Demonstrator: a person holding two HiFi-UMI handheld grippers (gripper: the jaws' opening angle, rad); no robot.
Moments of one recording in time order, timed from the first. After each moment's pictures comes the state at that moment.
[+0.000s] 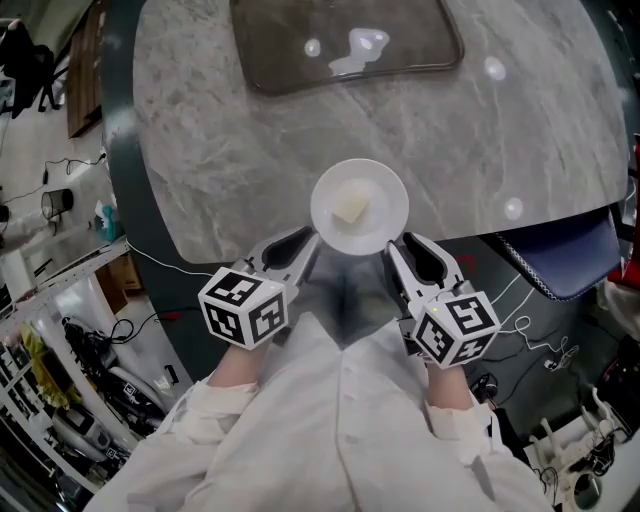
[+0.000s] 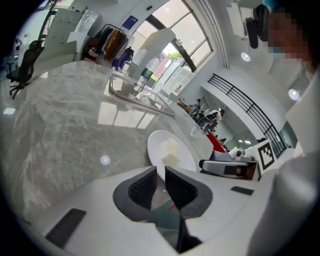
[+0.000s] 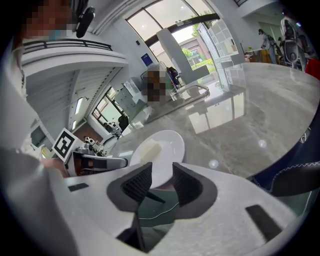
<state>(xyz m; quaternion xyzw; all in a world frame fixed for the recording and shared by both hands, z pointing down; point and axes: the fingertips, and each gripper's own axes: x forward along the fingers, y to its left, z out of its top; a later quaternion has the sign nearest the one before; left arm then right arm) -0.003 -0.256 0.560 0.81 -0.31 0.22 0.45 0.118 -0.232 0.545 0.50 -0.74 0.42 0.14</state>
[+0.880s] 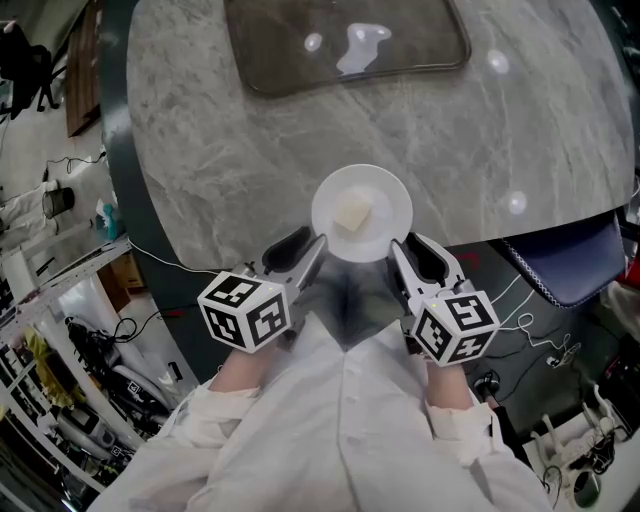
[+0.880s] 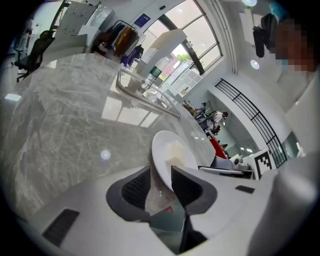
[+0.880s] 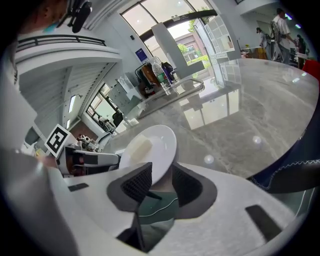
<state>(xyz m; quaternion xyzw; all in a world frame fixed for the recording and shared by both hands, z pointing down) 0.000 -0.265 0.568 0.78 -0.33 0.21 0.48 0.125 -0.237 0.567 0.51 -0.72 0.45 0.17</state>
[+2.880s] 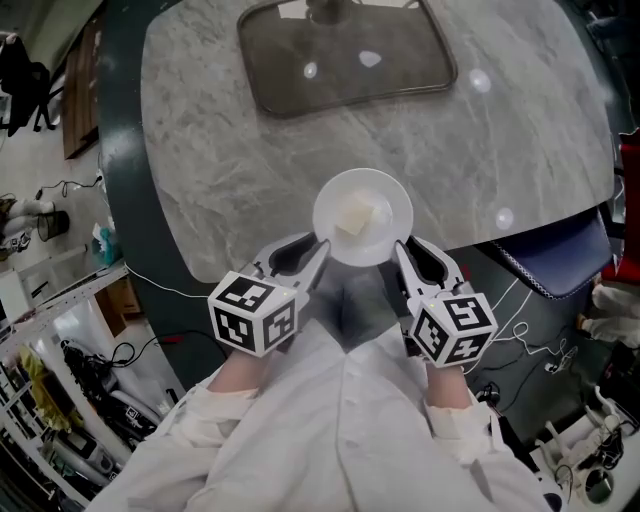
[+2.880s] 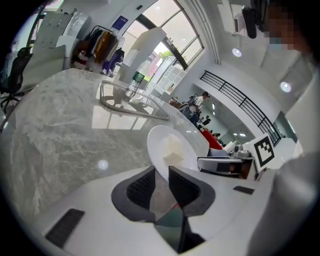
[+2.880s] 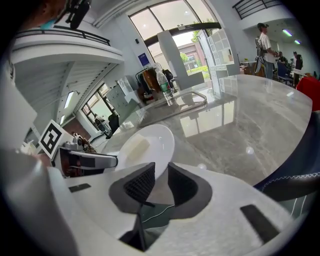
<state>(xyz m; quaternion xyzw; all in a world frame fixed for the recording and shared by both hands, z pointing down) -0.005 -0.274 0.537 0.83 -0.29 0.23 0.42 0.115 -0.250 0.532 0.55 -0.71 0.40 0.17</state>
